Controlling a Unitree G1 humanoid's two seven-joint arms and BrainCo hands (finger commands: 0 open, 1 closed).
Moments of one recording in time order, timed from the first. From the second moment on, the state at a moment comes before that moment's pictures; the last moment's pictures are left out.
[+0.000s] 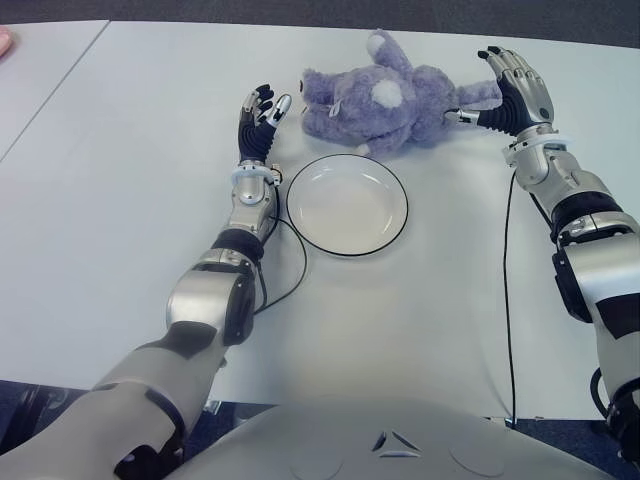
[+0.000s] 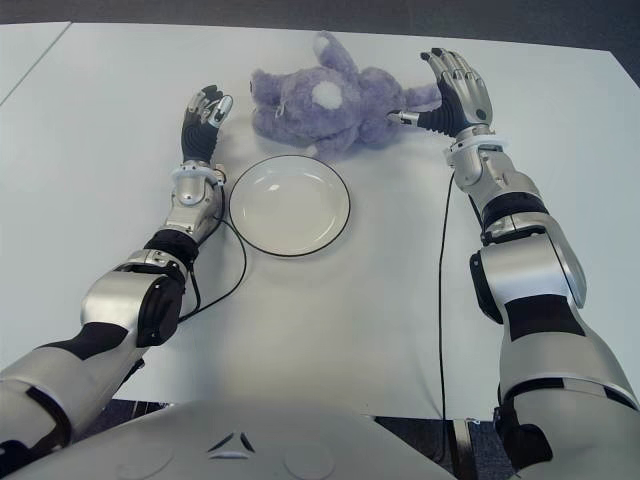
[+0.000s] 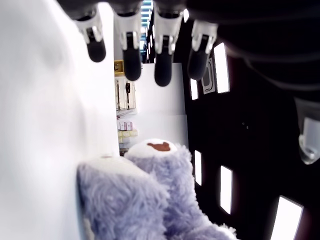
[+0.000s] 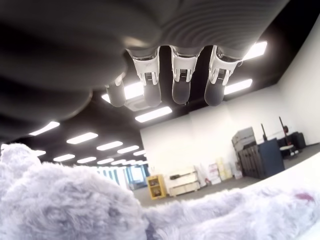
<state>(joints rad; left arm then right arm) -0.77 0.04 0.15 1.19 0.05 -0.55 0.21 -1.00 -0.62 0.38 1.33 -0.66 -0.58 -0.53</state>
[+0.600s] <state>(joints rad) -0.77 0.04 0.15 1.19 0.05 -0.54 0.21 -1.05 -0.59 0.41 1.33 -0.68 -0.53 -0.52</state>
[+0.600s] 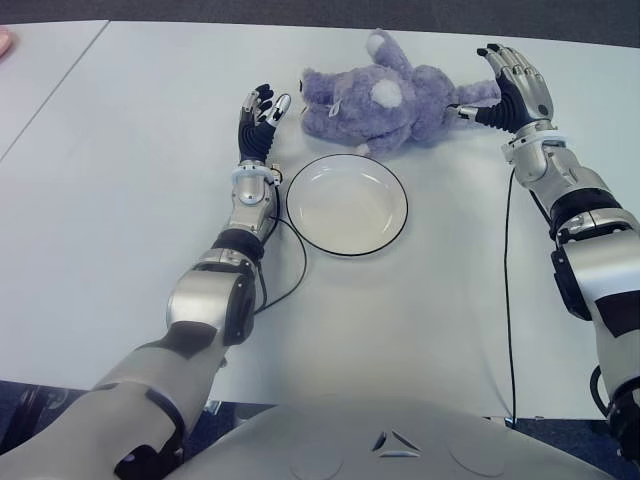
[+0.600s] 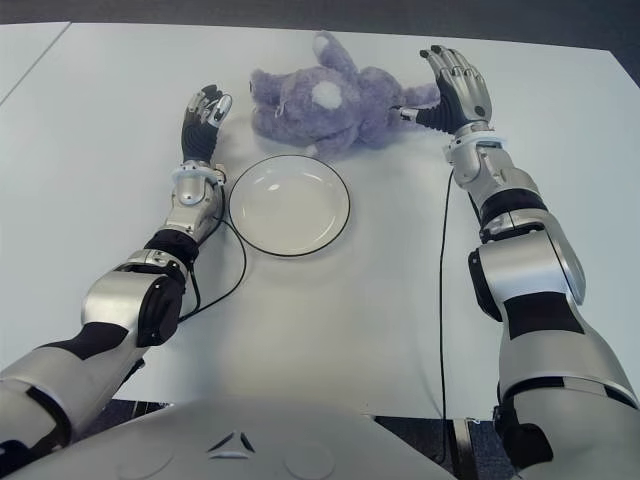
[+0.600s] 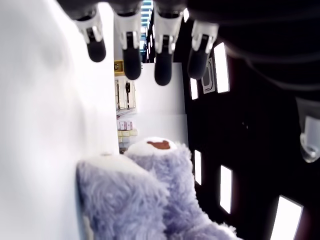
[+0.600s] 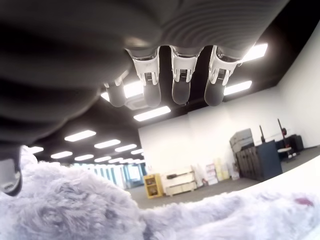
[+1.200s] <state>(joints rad) -0.77 0.03 0.14 1.19 0.05 -0.54 0.22 -1.18 -0.55 0.46 1.32 -0.72 -0.52 -0.53</state>
